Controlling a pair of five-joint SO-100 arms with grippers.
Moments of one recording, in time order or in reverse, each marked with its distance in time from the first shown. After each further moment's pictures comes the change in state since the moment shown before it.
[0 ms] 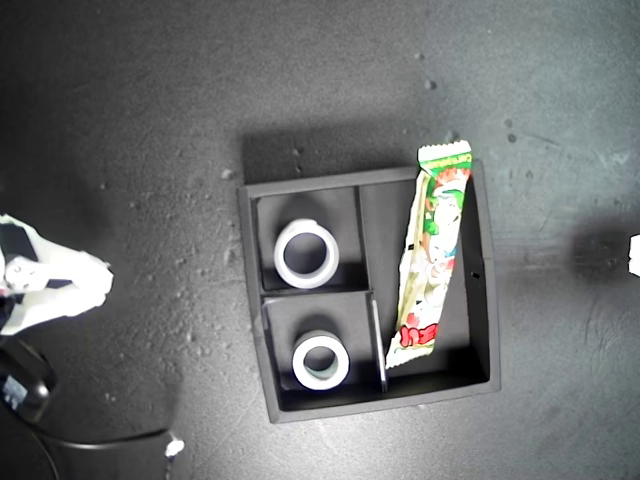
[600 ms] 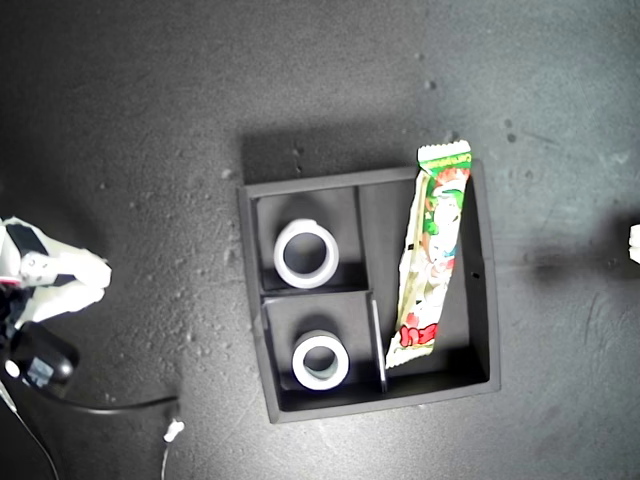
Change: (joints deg) arm 0 0.3 0.3 11.6 1.1 -4.2; arm 1 2.1 1.3 10.4 7.6 0.0
